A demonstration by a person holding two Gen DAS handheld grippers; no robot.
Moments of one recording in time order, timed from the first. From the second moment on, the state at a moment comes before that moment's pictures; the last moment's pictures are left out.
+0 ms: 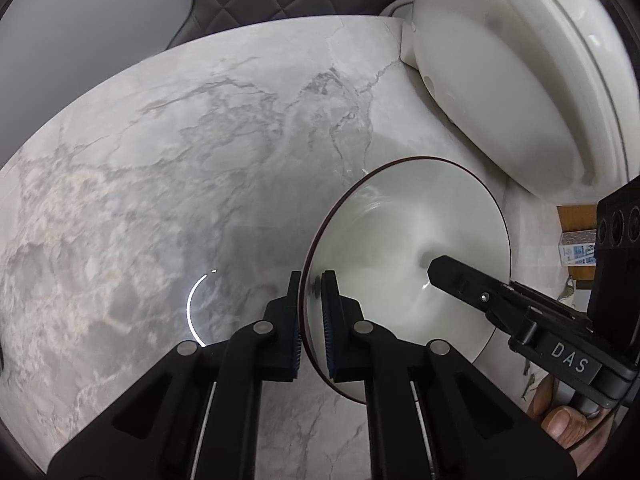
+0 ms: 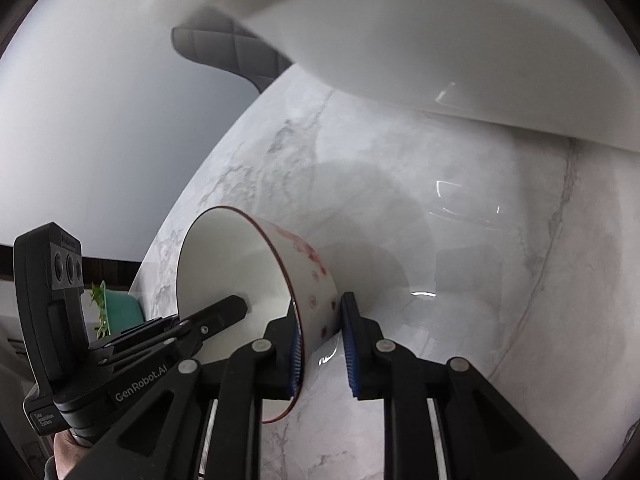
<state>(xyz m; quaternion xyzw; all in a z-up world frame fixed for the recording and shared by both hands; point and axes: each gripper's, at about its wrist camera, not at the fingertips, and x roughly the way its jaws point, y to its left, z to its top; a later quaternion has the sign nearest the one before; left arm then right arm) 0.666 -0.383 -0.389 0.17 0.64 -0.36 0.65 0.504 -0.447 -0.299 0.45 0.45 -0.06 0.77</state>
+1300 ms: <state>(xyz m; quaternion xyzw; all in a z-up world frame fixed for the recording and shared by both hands) 0.592 -0.058 -0.262 0.01 0.62 -0.25 0.74 0.499 -0.216 -0.207 0.30 0.49 0.17 0.80</state>
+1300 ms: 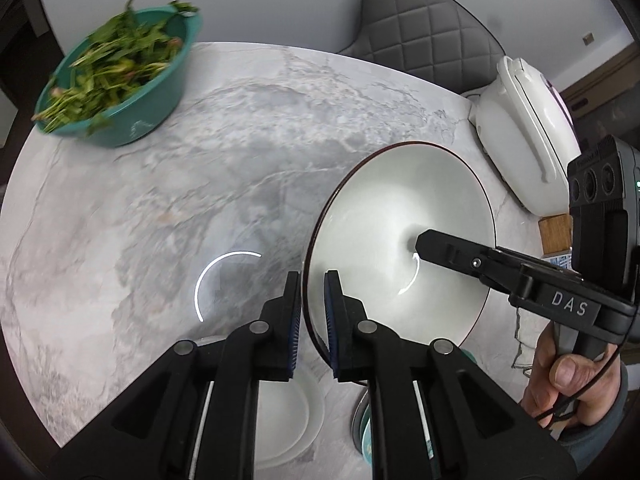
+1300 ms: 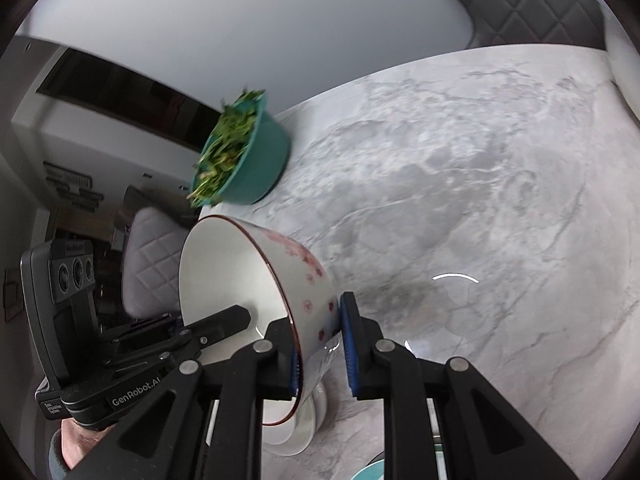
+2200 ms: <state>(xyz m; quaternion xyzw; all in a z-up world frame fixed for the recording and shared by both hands) 0.500 0.089 -0.296 -0.07 0.66 -0.19 0.72 0.458 -0.086 -0.222 0.20 0.56 0.25 0.76</state>
